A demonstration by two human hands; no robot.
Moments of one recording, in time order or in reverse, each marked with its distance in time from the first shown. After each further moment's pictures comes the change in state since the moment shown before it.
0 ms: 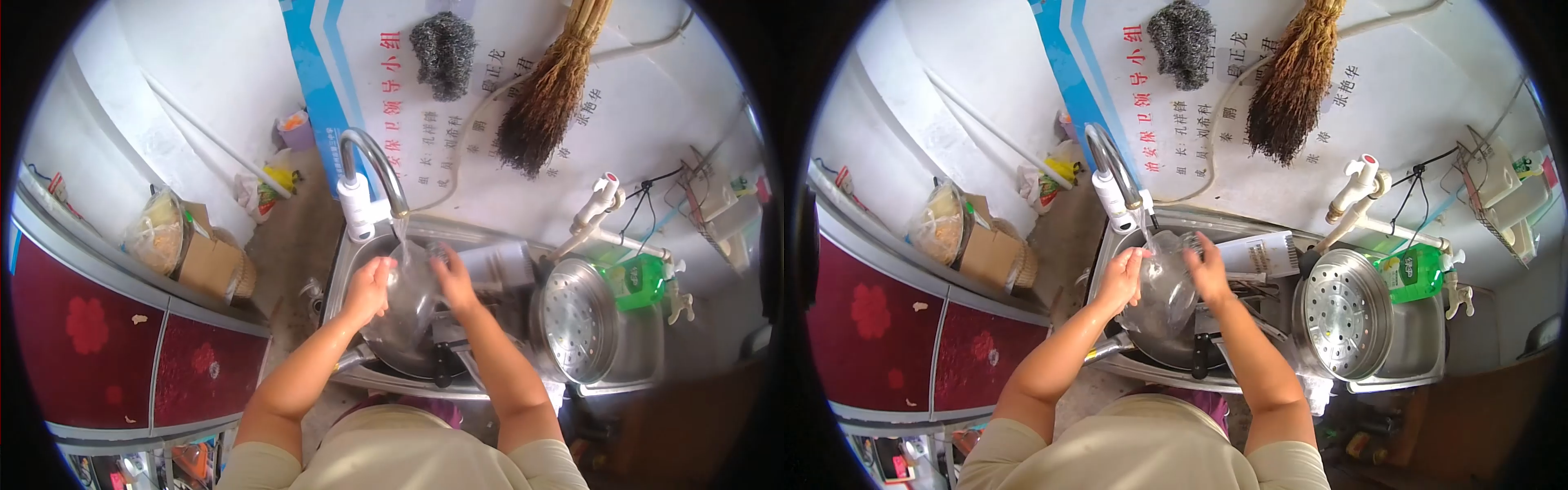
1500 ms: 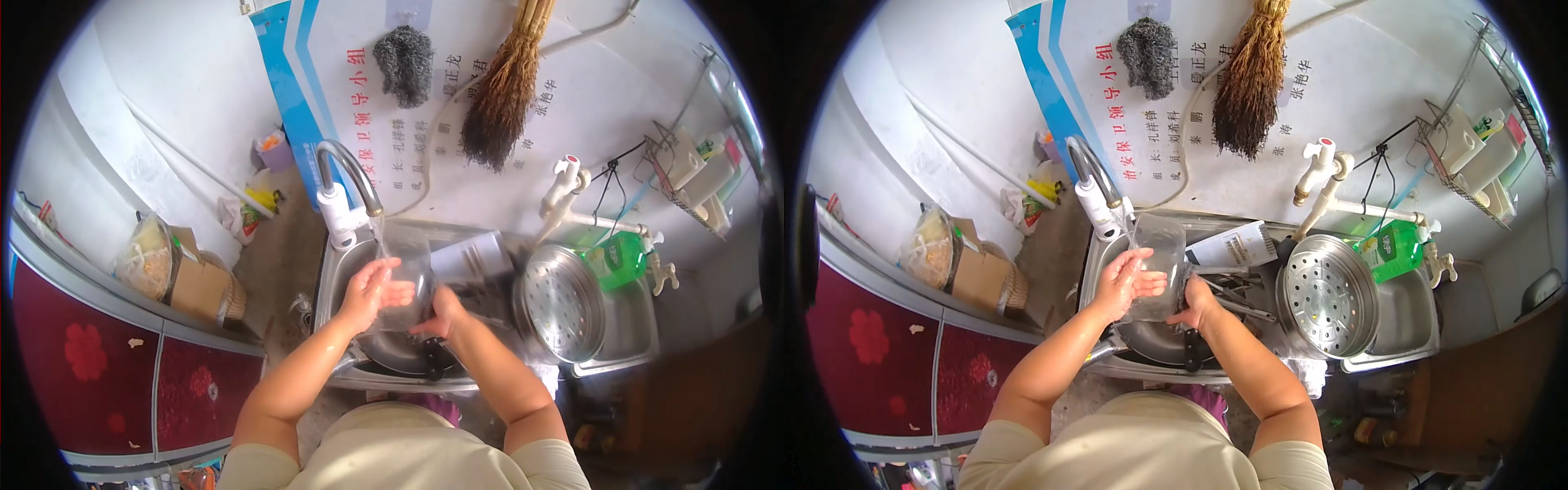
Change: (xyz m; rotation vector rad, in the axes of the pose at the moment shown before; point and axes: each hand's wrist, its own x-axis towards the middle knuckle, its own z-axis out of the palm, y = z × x) left_hand -0.013 0.012 0.012 -0.567 -0.363 -0.003; right_hand -0.063 -0.061 0.000 0.542 -0.093 0.760
